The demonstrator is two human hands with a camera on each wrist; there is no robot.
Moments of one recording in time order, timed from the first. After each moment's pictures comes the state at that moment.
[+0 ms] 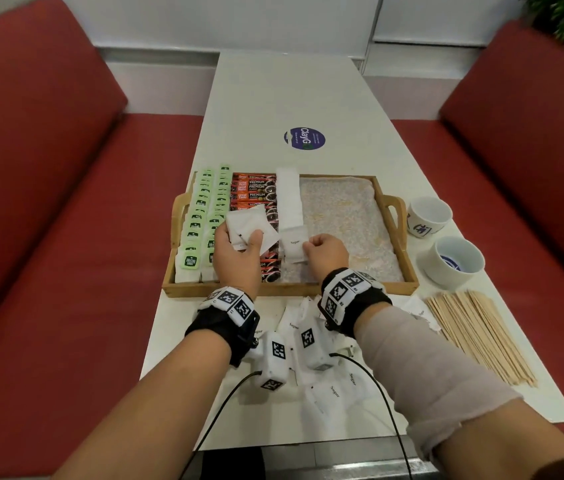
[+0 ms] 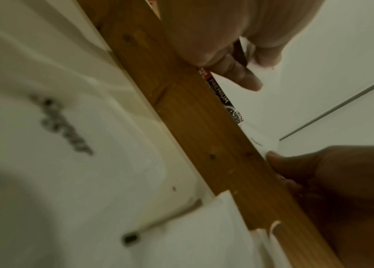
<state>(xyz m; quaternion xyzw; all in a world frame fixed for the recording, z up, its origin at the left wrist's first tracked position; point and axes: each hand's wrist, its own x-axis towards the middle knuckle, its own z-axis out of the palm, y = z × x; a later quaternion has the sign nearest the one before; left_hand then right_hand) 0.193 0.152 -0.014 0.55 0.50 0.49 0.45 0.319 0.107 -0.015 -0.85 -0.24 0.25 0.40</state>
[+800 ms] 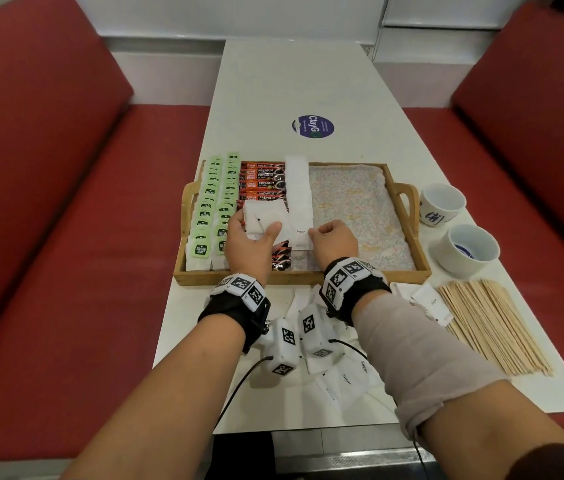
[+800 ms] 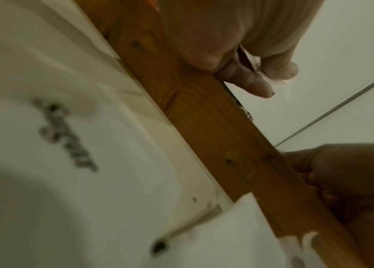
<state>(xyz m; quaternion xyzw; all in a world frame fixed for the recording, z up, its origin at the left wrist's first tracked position) 0.193 0.154 -0.015 0.52 0.49 0.47 0.52 0.313 0.107 -0.017 -0.86 -0.22 0.22 0.40</state>
